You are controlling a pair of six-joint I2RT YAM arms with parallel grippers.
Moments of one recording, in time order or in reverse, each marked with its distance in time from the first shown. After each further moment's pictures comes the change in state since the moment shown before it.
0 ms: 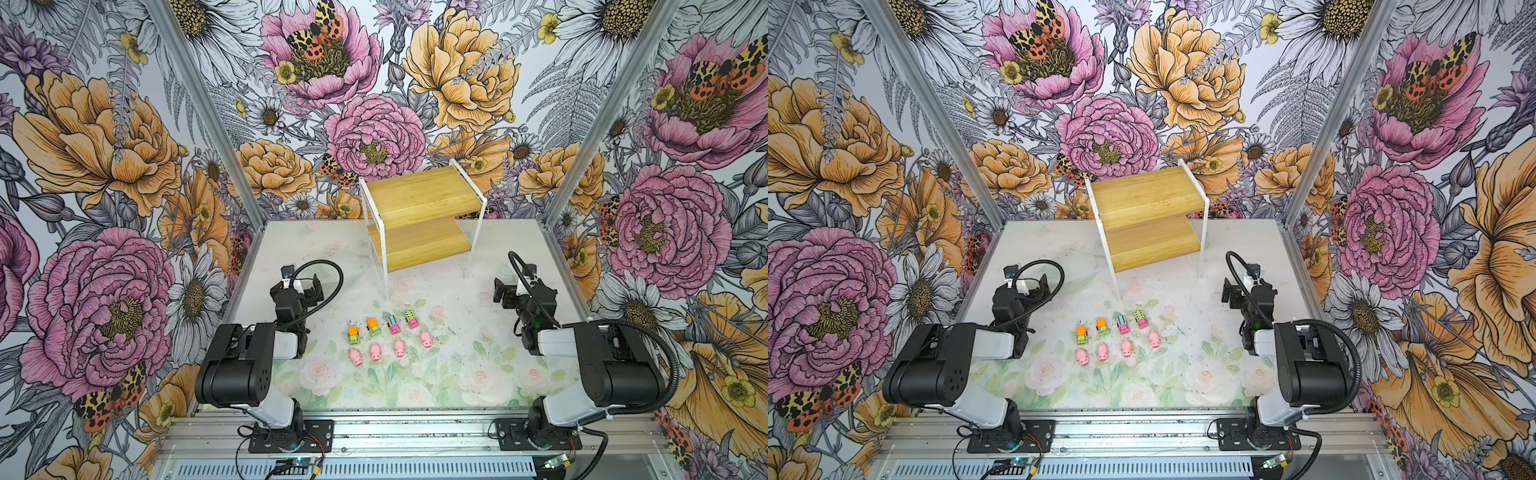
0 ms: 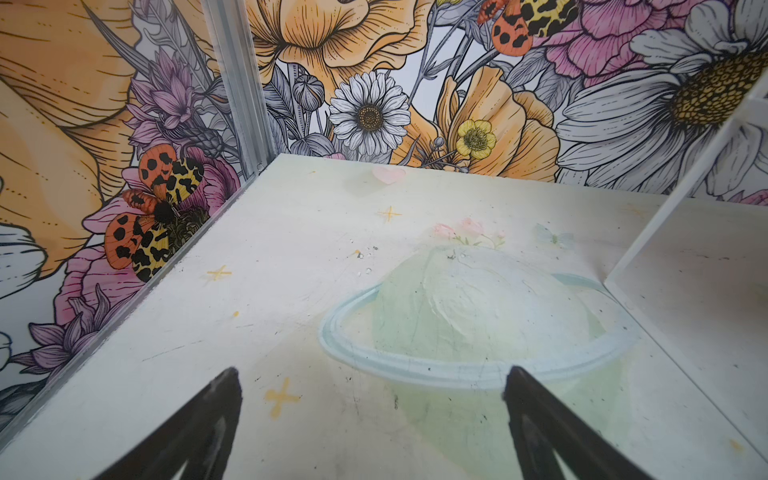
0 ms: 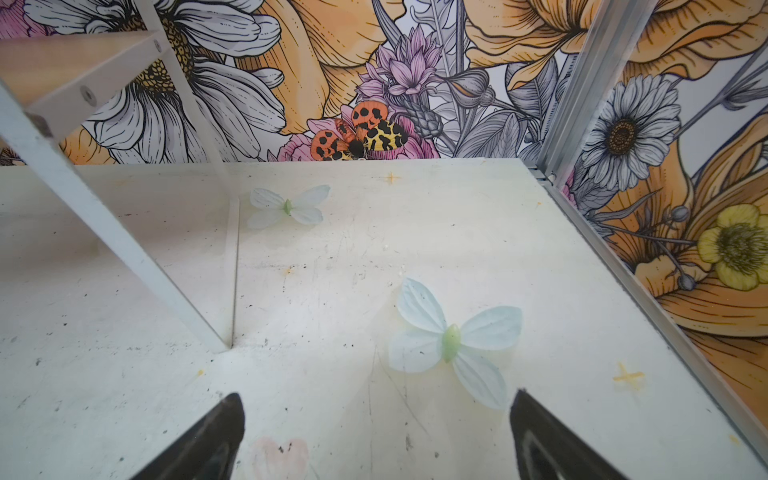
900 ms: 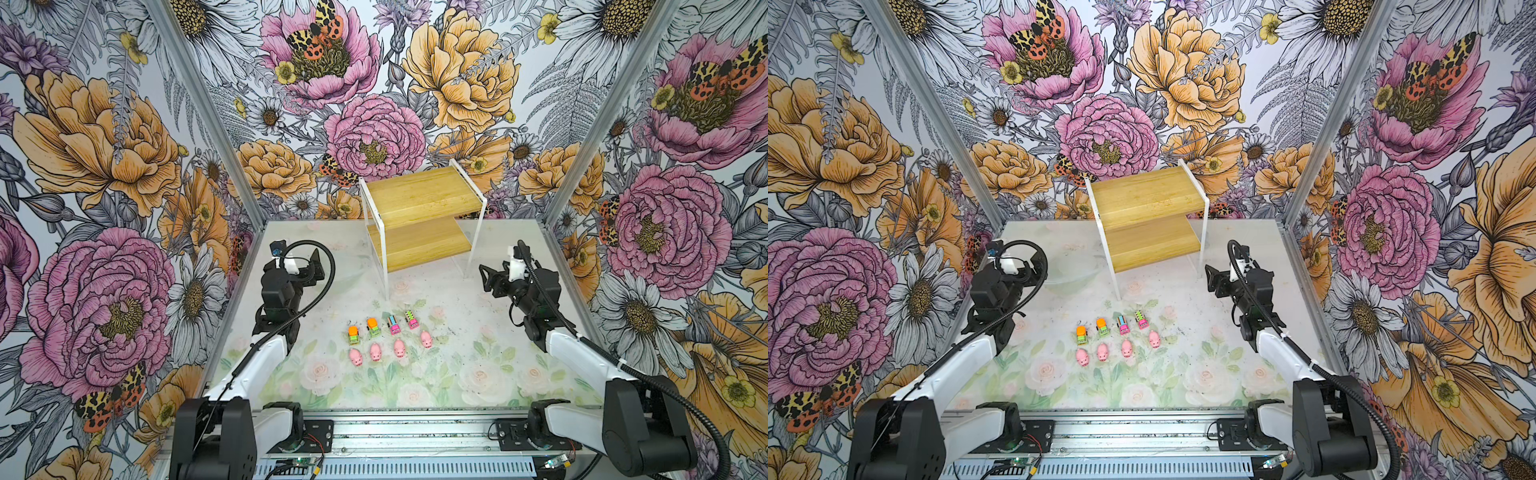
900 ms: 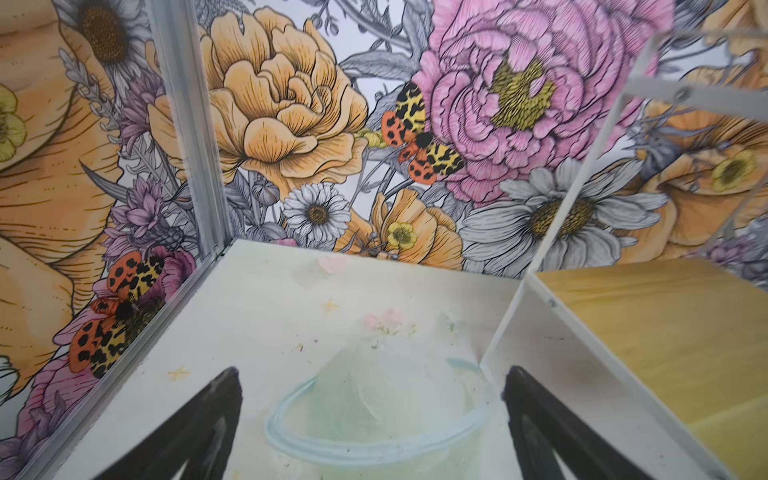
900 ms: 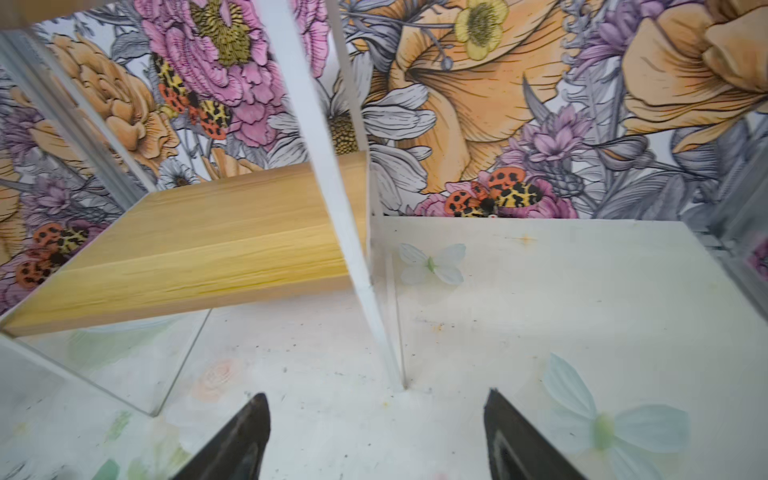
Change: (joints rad) left arm -0.078 -0.498 0.208 -0.558 0.092 -0.134; right arm 0.220 -0.349 0.145 -0.447 -0.211 0.139
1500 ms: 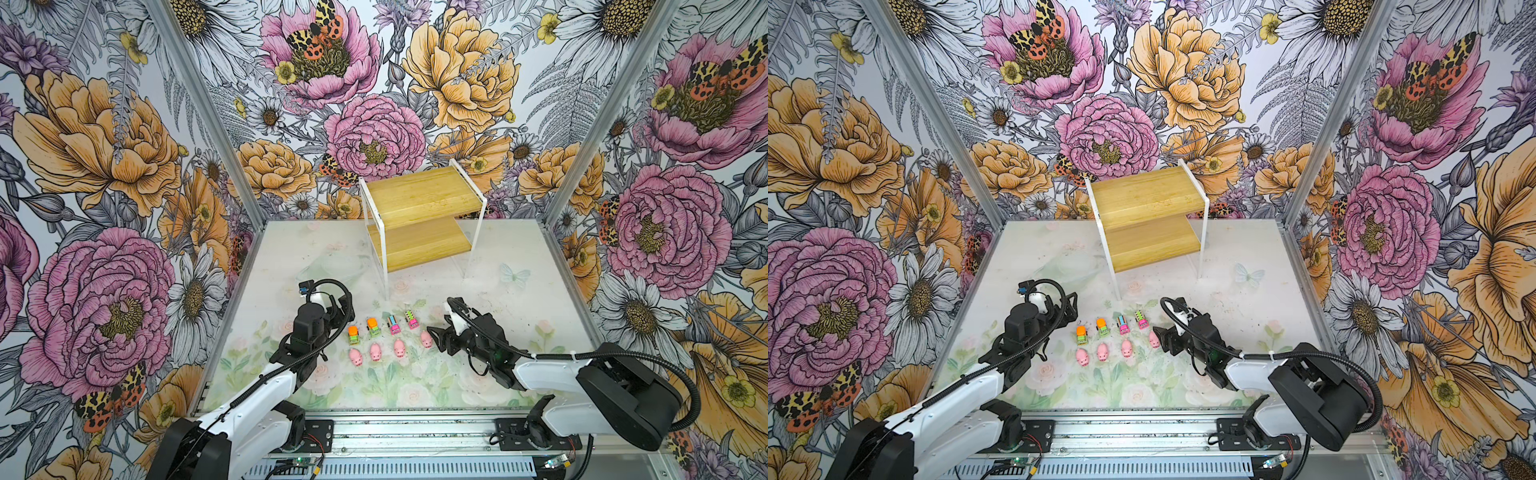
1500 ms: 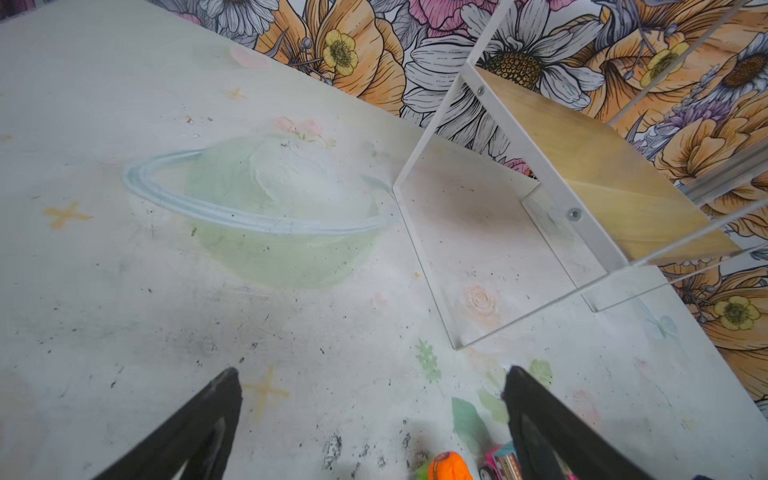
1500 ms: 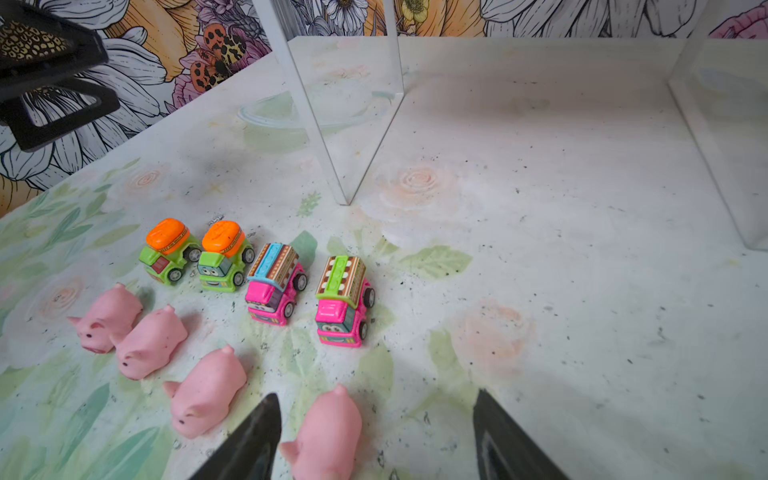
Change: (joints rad) left arm -0.303 -0.106 -0.274 -0.152 -0.139 -0.347; right arm 0.523 0.213 -0.258 0.283 0.205 0.058
